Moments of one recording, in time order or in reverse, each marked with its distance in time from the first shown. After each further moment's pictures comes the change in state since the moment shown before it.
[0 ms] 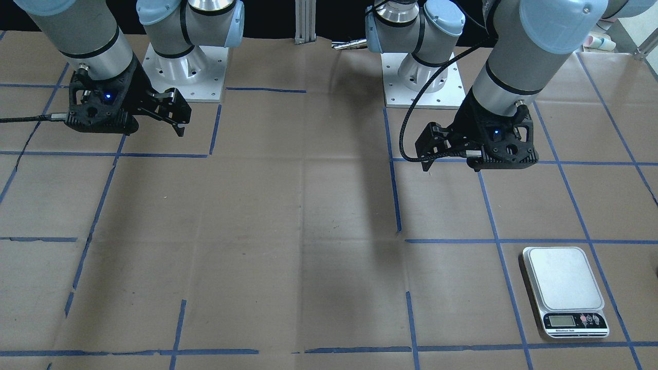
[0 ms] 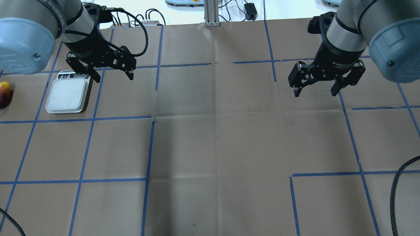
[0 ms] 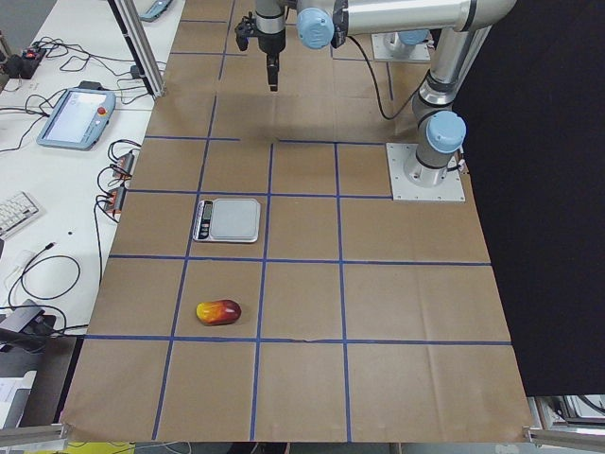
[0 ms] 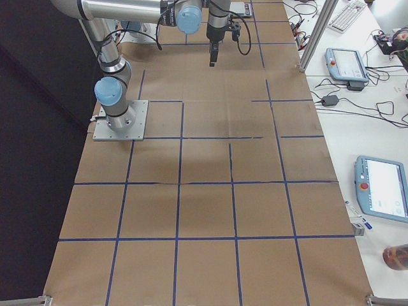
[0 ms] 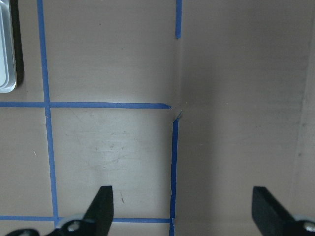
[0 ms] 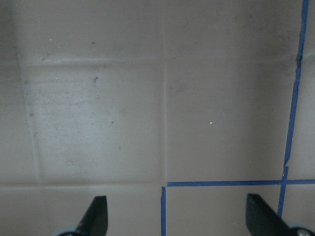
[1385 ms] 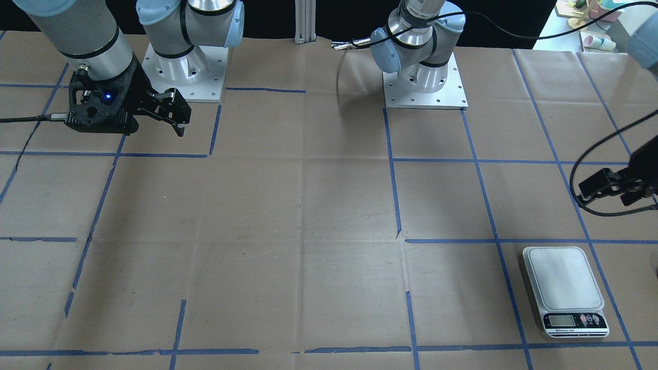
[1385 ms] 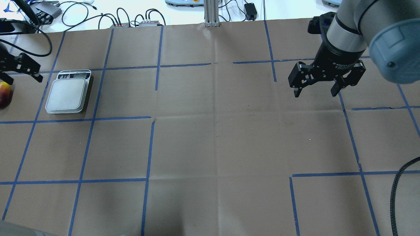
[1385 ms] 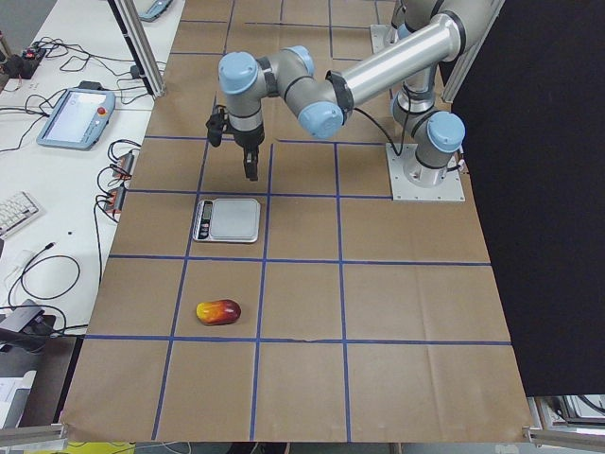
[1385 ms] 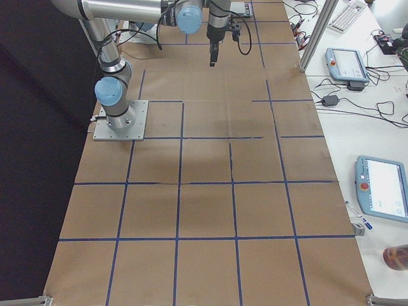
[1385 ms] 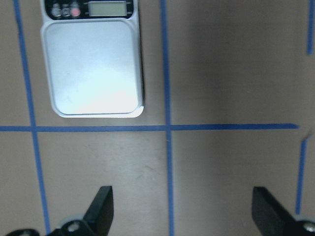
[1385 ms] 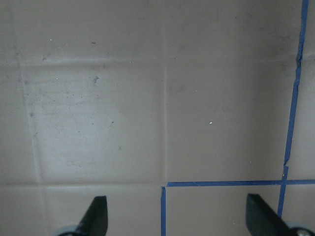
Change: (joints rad) left arm 0.528 -0.225 0.129 0.093 0.046 0.480; right arm 0.000 0.000 0.000 0.000 0.000 0.000
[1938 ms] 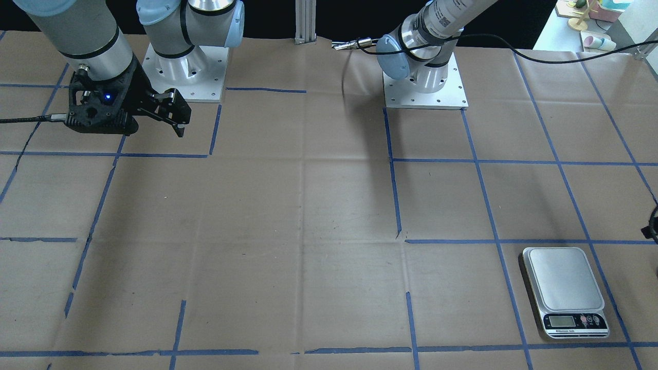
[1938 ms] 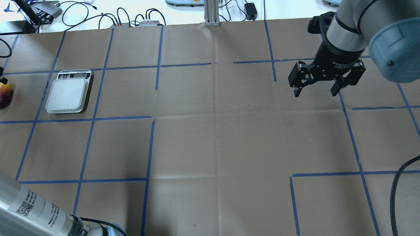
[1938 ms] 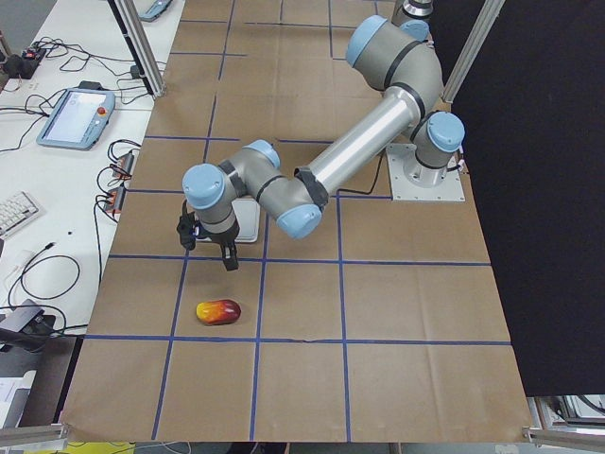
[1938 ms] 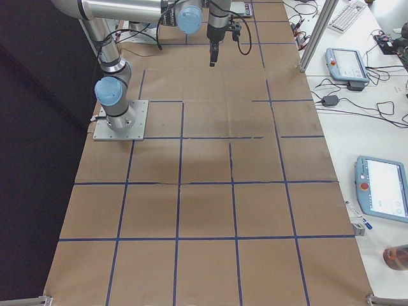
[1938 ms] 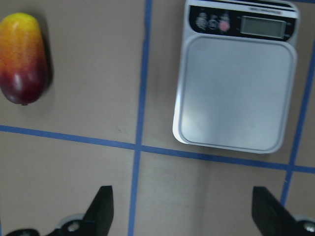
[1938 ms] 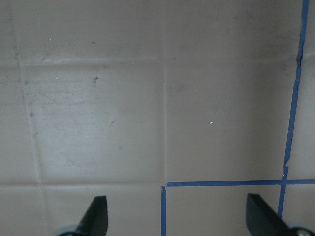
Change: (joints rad) left arm 0.179 -0.379 0.345 0.015 -0.002 0.012; right arm 0.000 0.000 0.000 0.000 0.000 0.000
